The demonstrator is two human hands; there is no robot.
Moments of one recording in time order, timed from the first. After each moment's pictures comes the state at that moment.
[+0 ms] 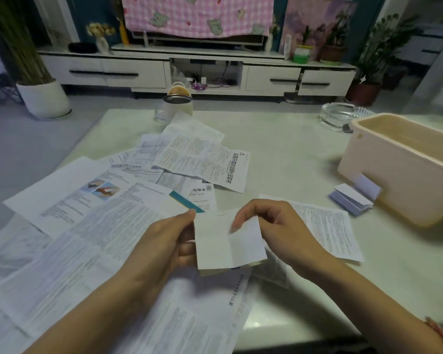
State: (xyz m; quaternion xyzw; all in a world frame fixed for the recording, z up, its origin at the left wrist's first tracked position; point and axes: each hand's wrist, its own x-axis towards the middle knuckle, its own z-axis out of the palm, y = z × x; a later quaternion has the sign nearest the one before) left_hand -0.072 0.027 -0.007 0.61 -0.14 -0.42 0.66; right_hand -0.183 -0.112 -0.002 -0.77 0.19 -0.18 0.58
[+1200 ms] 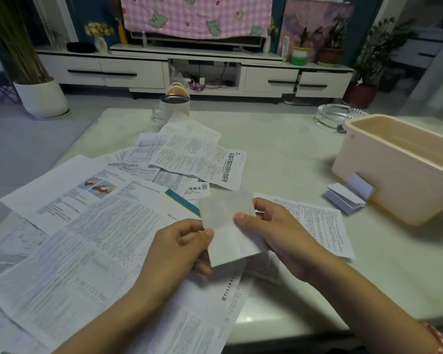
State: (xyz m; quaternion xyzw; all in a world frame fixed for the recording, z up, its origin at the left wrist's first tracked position) left_hand -0.094 0.026 -0.020 0.66 -0.23 -0.31 0.64; right_hand -0.190 -0.115 -0.009 -0.68 0.26 -0.13 0.68
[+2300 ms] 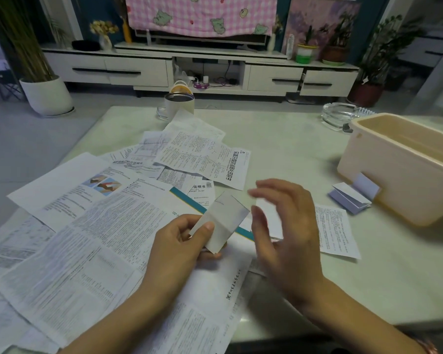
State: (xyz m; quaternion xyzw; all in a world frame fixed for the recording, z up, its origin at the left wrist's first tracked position) left_hand -0.092 0.025 -0.034 0.65 -0.21 -0.26 0.69; right_hand -0.192 -0.093 -0.020 -0.83 0.10 -0.53 0.15
